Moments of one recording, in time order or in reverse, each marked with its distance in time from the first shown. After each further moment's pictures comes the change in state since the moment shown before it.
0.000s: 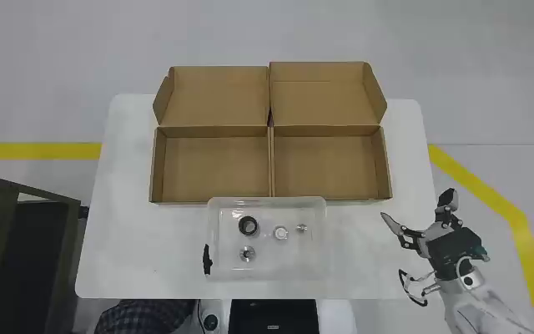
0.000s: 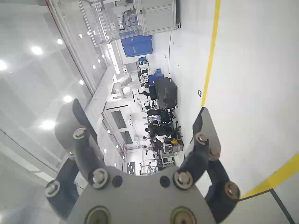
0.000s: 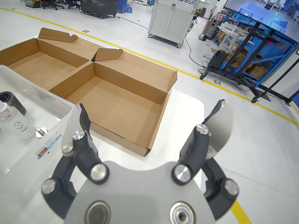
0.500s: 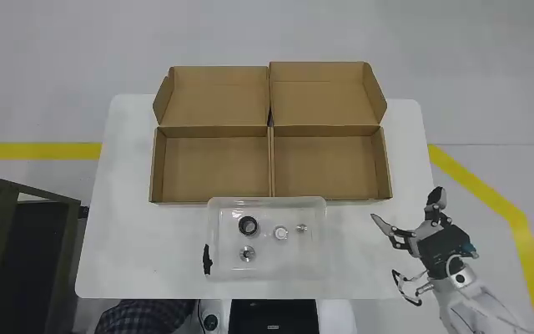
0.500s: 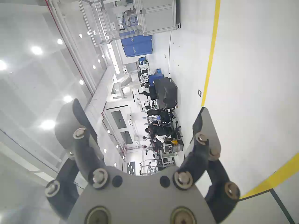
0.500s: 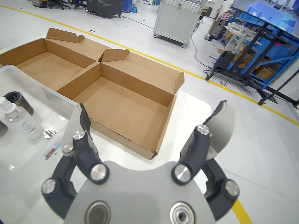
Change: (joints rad) left arm 0.000 0.000 0.000 0.000 0.000 0.000 0.000; right arm 0.032 0.003 -0.052 -0.024 -0.021 -0.065 0.050
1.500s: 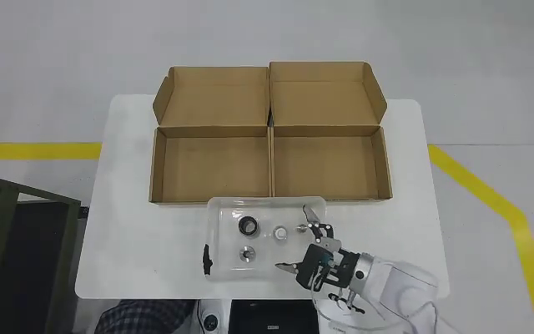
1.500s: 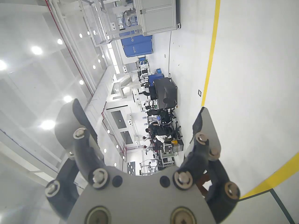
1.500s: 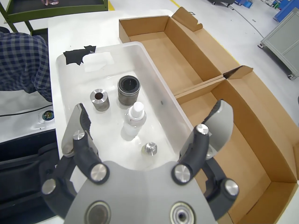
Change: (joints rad) left arm 0.000 0.000 0.000 0.000 0.000 0.000 0.000; right arm 0.318 0.010 -0.494 0.011 -0.217 -0.323 0.380
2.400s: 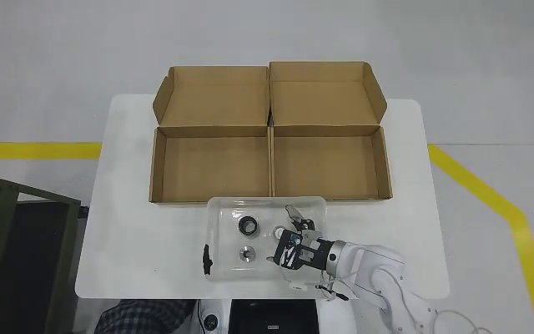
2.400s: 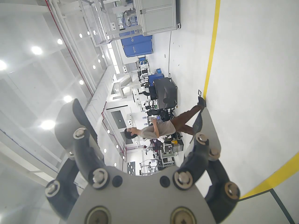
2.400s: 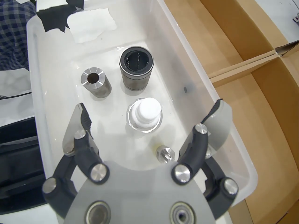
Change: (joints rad) left arm 0.000 0.000 0.000 0.000 0.000 0.000 0.000; right arm 0.181 -0.012 -0.157 0.181 0.090 0.033 0.234
